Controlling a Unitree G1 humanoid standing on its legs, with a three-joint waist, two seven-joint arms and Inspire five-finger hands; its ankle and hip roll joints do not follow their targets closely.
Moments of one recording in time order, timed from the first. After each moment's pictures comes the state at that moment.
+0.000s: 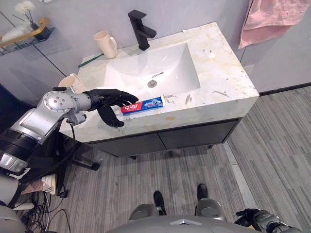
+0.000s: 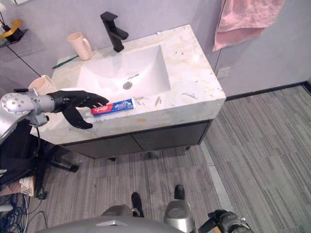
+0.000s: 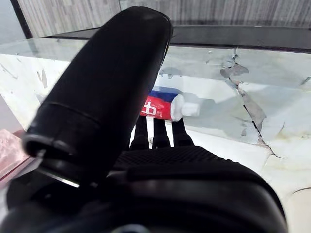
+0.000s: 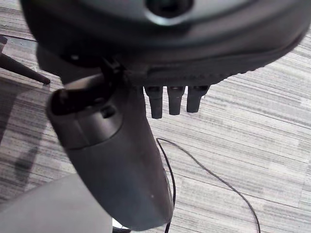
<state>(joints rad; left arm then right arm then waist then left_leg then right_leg) -0.65 1.09 -0.51 0.18 -0.35 0.16 -0.61 -0.06 -0.48 0.28 1.28 -0.05 0.15 0.13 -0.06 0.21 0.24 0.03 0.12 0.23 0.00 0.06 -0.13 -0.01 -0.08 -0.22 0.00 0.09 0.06</state>
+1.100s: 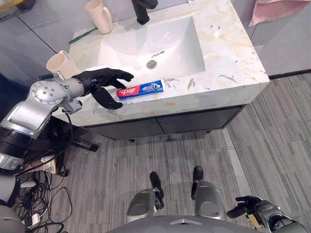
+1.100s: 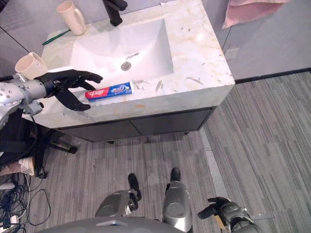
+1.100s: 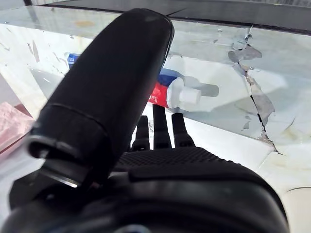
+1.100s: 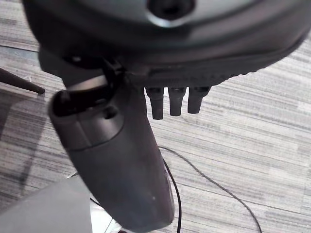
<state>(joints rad) -0.66 1.10 -0.39 0.14 -0.35 0.15 -0.51 -0.10 -0.52 0.29 1.24 0.05 0.12 0.12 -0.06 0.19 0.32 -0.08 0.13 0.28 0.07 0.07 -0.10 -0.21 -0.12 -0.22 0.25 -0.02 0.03</state>
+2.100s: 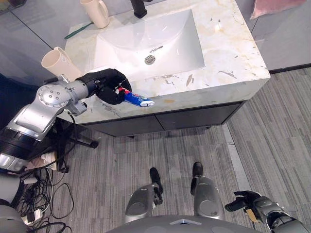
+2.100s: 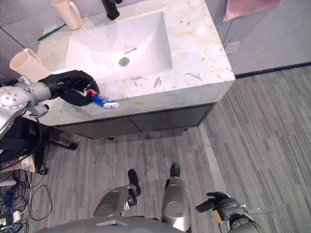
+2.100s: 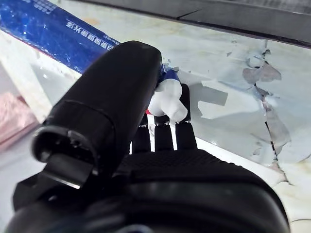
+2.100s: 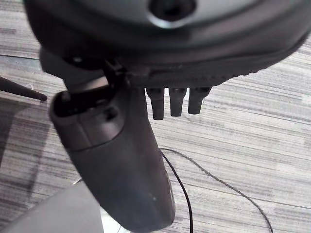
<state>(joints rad) -0.58 1.04 -0.35 0.13 -0.44 0.15 -0.37 -0.11 -0.52 0.28 1.22 0.14 0.12 0.09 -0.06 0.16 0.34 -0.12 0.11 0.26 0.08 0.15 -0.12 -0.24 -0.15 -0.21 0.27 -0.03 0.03</state>
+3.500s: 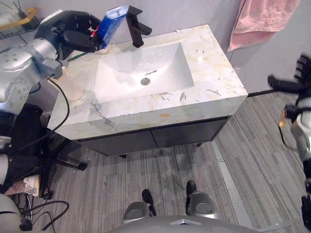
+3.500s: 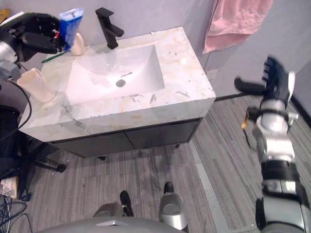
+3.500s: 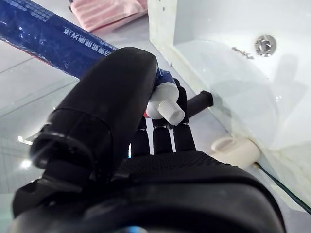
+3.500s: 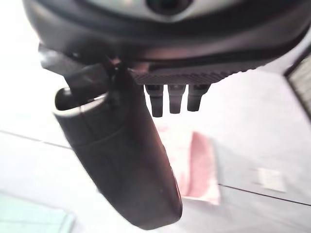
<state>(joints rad) -0.92 1.11 -0.33 0.30 -0.88 0.25 -0.22 -0.49 -0.89 -0.08 0.31 0.41 0.06 -0.31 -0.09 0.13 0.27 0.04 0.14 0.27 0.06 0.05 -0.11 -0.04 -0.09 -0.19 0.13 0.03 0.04</state>
